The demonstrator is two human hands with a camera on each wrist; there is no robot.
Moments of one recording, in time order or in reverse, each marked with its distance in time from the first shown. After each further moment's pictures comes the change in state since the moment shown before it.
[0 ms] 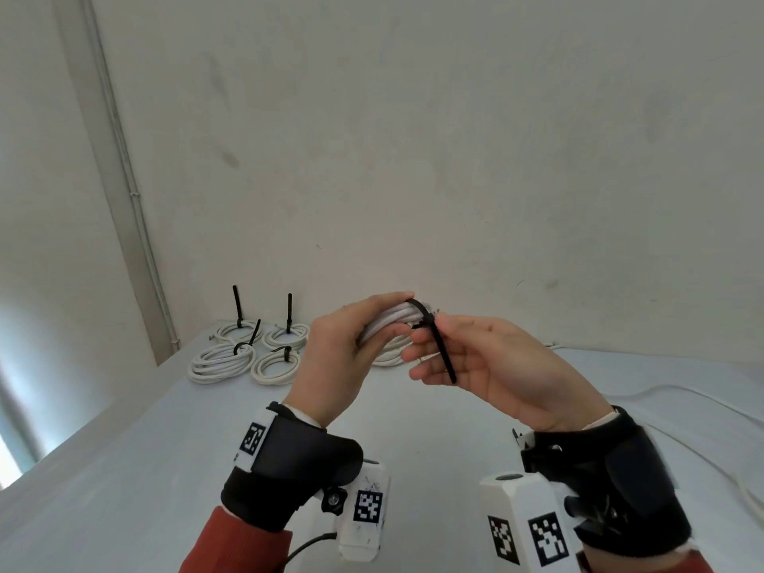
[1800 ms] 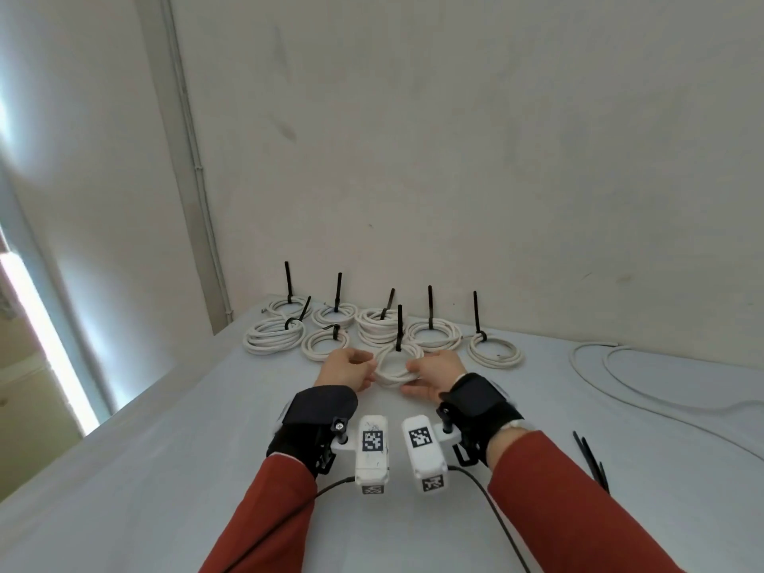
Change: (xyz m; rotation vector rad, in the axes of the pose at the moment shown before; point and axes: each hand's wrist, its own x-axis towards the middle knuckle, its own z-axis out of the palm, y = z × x) left_hand -0.053 -0.149 0.005 -0.201 0.046 -1.159; right_hand 0.157 0.145 0.019 -0.079 0.358 0.376
